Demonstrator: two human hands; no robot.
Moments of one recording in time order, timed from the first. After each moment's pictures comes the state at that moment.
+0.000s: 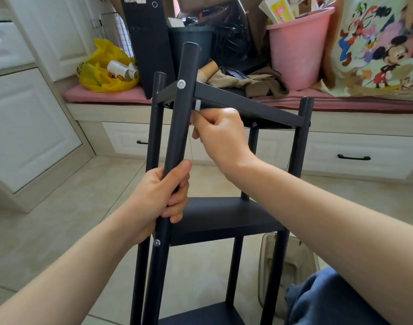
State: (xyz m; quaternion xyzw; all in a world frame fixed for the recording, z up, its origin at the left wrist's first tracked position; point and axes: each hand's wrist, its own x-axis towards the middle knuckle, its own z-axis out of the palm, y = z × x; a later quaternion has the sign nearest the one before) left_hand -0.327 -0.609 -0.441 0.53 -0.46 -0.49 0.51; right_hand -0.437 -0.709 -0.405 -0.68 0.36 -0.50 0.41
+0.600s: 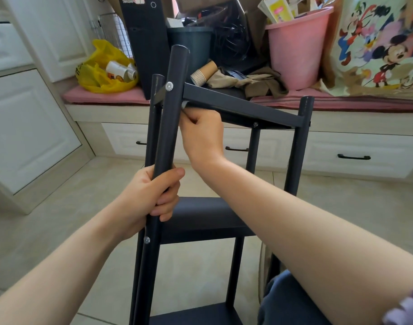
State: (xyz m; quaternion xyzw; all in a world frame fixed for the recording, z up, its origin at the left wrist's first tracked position) left_hand -0.305 -0.619 -0.448 0.54 -0.49 -0.47 0.50; right_hand -0.395 -0.714 -0.411 -0.60 0.35 -0.57 0.43
